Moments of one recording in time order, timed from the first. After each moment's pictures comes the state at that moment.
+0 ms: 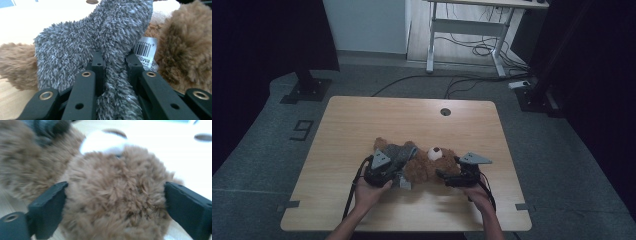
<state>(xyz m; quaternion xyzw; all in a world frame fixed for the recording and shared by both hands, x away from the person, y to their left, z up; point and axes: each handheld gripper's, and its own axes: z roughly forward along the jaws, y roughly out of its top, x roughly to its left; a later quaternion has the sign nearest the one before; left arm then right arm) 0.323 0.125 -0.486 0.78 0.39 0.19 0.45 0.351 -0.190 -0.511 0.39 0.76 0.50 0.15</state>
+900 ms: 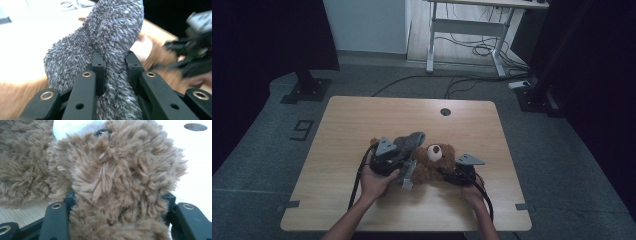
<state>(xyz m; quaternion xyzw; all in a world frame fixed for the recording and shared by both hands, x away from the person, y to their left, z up) 0.344 0.090 -0.428 0.78 0.37 0.17 0.48 0.361 -0.184 -0.536 0.40 0.76 0.48 0.19</state>
